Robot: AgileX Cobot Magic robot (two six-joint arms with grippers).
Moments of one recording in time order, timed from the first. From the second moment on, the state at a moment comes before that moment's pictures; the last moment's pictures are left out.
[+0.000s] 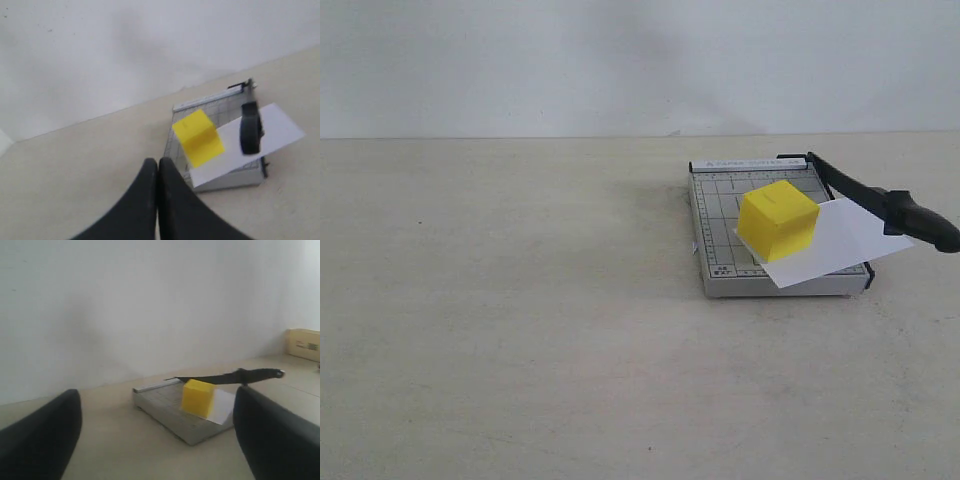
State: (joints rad) left arm -0.49 0.00 -0.01 1.31 -0.11 -1.43; right arm 0.71 0.15 -0.28 -0.85 0.53 1.30
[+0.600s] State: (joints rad) left arm -0.10 0.00 -0.01 1.31 -0.18 -1.43; right arm 0.71 1.01 -0.75 -0.96 0.83 0.96
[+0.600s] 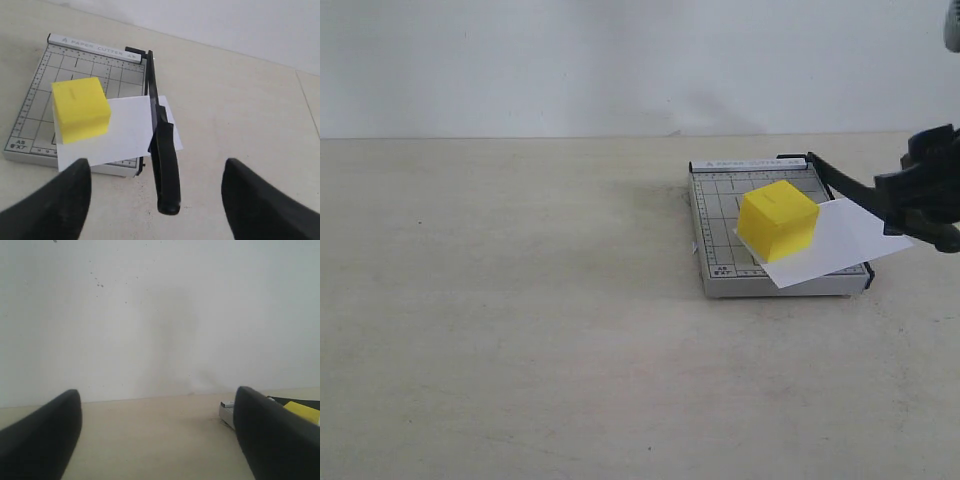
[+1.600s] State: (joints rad) left arm -0.10 0.00 -0.01 1.58 -0.13 -1.51; right arm 0.14 1.23 -0.82 -0.01 0.59 0.07
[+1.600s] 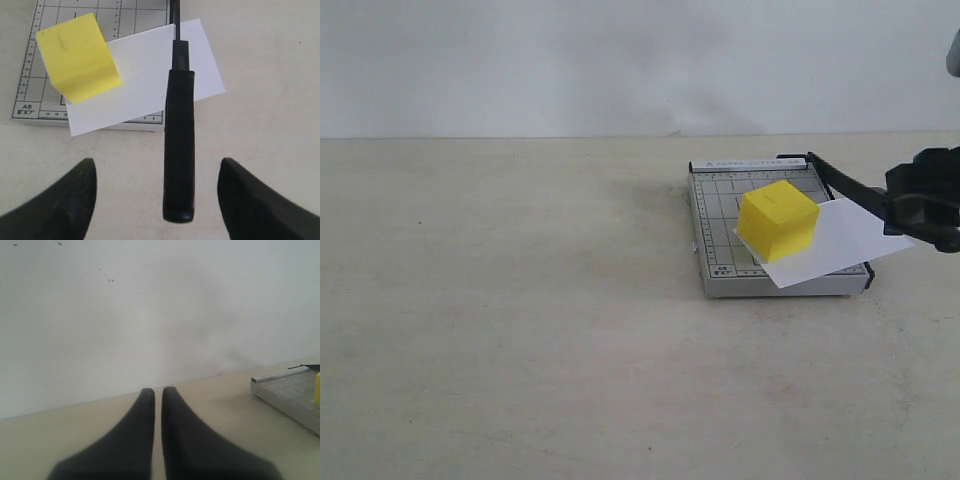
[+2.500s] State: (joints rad) left arm -0.10 0.00 -0.01 1.66 0.04 -1.50; right arm 0.13 1.34 -0.82 -0.05 0.53 0.08
